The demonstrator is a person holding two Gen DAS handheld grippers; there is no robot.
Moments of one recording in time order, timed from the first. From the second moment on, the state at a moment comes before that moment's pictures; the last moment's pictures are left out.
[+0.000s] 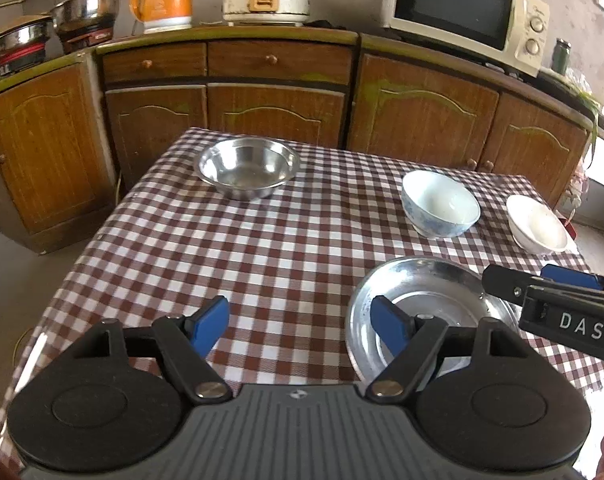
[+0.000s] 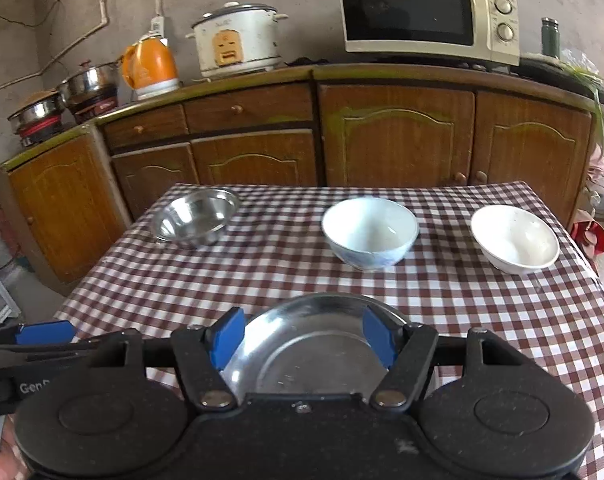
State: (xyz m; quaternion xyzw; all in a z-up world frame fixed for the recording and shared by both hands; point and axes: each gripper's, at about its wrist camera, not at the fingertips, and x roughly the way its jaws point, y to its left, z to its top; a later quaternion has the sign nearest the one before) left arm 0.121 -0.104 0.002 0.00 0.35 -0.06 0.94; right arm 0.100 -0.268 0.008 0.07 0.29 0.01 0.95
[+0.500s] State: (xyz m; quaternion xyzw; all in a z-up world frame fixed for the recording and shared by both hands) left arm 0.105 -0.066 0.043 0.00 0.33 -0.05 0.94; right arm 0.109 -0.215 0.046 0.10 0.29 0.03 0.95
